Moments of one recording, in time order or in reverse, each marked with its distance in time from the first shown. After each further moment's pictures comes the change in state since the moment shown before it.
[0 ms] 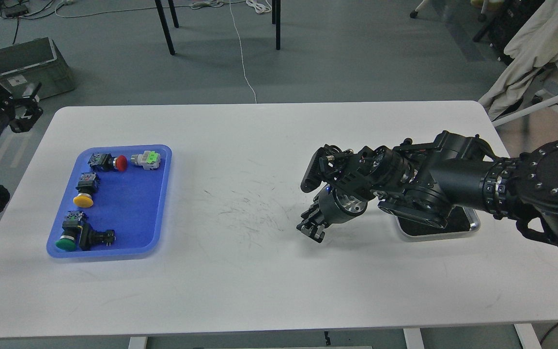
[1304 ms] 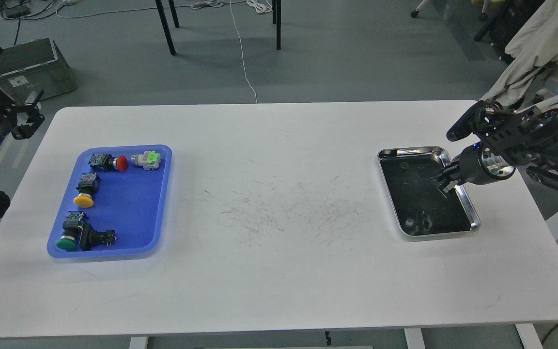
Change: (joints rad) left arm 0.018 0.002 0.009 -0.004 0.006 0.000 0.000; right arm 0.023 -0.514 -0.041 0.019 -0.005 -0.002 0.030
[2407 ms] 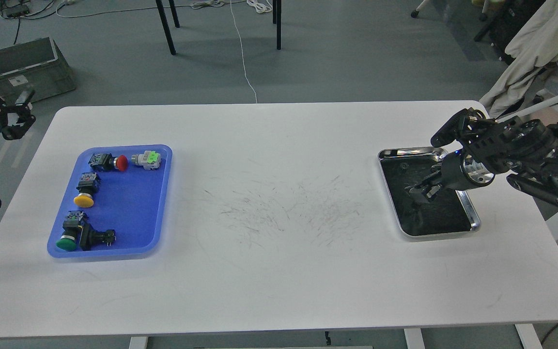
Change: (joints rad) left arm 0.005 0.026 0.003 -0.004 0.001 0.000 0.000; right arm -0.045 0.037 0.125 -0.015 0.037 -0.016 -0.009
